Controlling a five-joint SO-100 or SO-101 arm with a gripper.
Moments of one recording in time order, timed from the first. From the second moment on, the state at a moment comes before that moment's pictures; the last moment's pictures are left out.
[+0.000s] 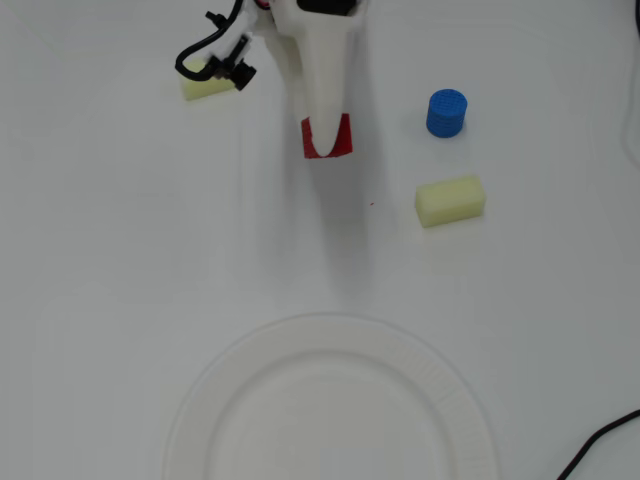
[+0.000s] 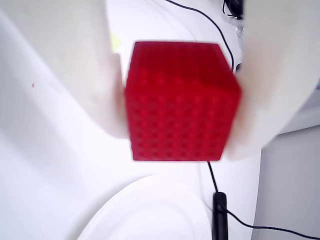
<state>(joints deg) -2.2 143.3 147.6 20.7 -20.8</state>
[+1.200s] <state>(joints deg) 1.6 74.5 85.6 38.4 -7.7</state>
